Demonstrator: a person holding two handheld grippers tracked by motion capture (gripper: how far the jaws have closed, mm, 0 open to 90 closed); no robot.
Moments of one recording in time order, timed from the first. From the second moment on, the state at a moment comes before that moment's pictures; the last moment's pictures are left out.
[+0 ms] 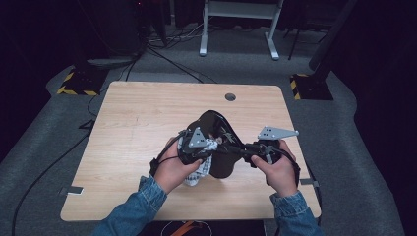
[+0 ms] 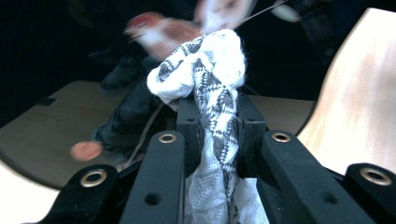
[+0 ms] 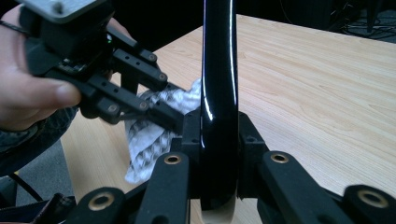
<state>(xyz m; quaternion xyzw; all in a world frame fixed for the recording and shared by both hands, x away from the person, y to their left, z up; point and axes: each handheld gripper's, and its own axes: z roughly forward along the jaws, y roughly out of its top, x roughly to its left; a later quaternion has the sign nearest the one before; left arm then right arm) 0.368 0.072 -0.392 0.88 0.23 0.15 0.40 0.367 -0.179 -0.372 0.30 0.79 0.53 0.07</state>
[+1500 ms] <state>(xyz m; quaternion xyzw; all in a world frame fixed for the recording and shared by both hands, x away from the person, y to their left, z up) 0.382 0.093 -0.410 0.87 0.27 0.14 0.40 0.362 -0.182 -0.373 0.31 0.78 0.53 0.07</state>
